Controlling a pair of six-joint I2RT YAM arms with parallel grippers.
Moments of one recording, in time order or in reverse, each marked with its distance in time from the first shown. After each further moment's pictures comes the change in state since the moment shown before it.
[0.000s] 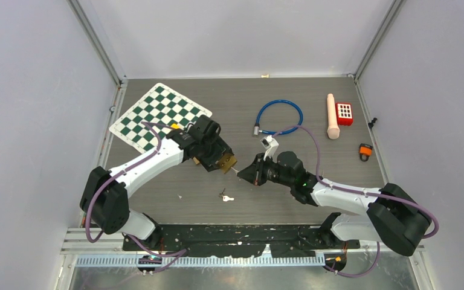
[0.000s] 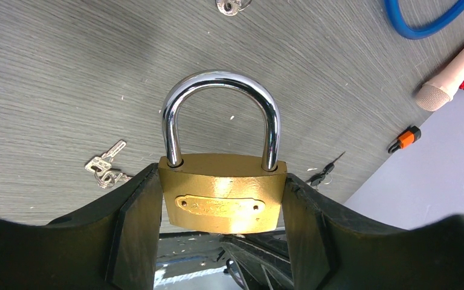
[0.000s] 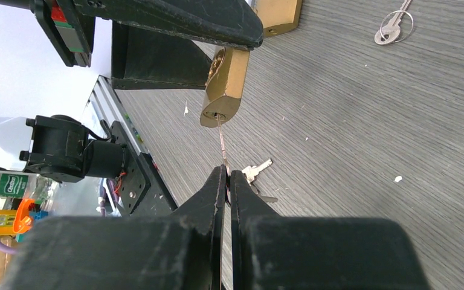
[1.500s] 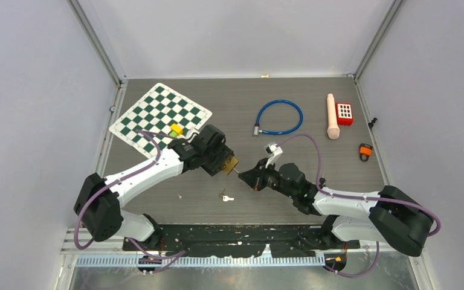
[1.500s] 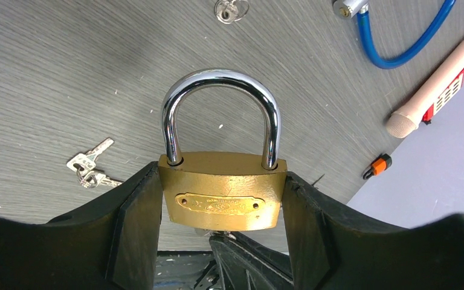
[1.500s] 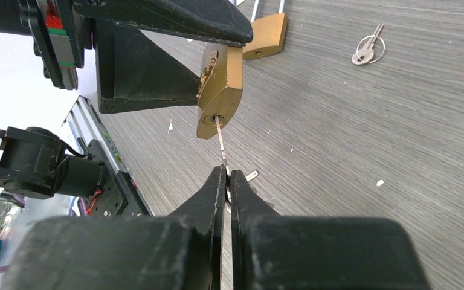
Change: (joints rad) left arm -0.118 -0.069 -0.066 0.032 -0.186 -0.187; right arm 0.098 -0.034 -0.111 0.166 0.214 -0.041
